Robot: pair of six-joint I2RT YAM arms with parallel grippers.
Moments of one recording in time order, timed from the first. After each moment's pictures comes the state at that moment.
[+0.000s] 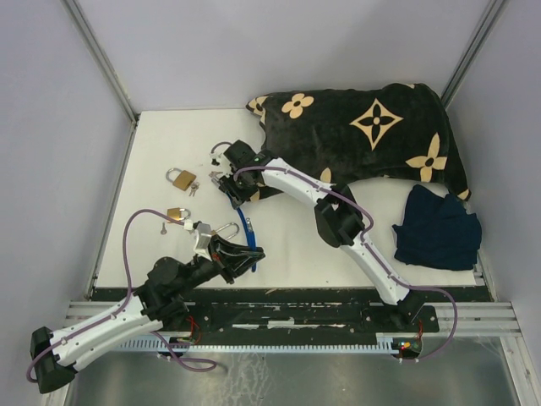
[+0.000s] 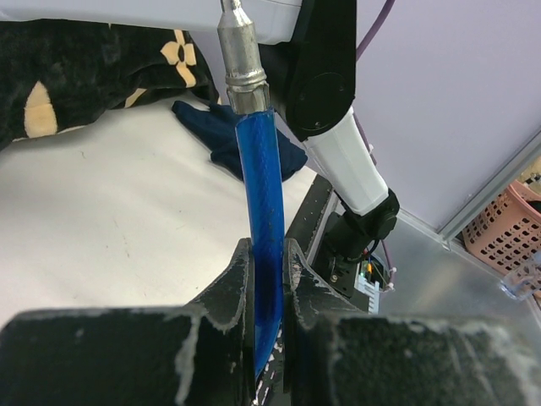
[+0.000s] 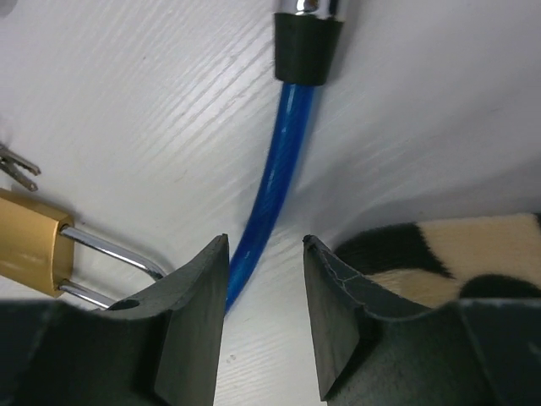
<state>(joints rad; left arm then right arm) -0.99 0.30 0.12 0.41 0.13 -0.48 0.82 2.59 2.40 -0.84 -0.22 0.06</state>
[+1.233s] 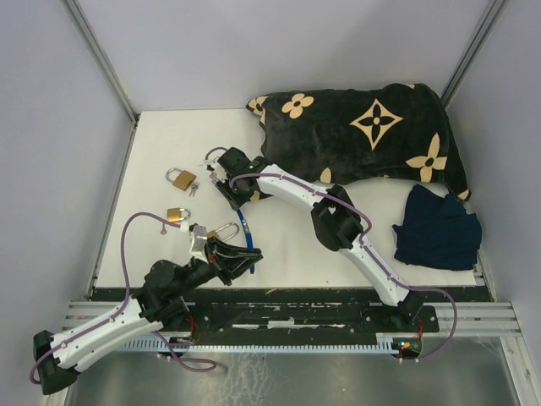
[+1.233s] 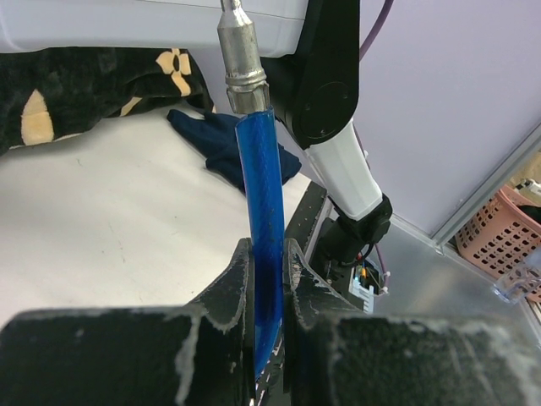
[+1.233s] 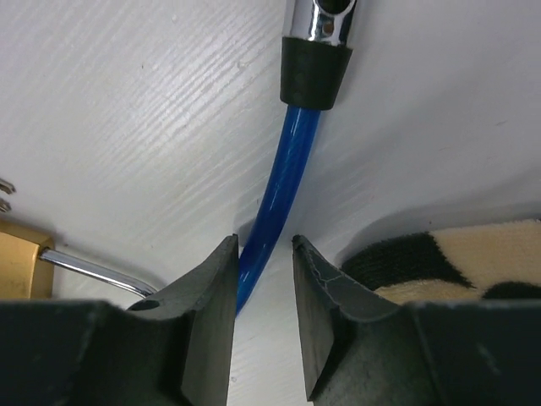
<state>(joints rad) -0.99 0.23 0.10 0.39 0.13 -0.49 0.88 2.57 2.33 -0.78 -0.09 0.03</state>
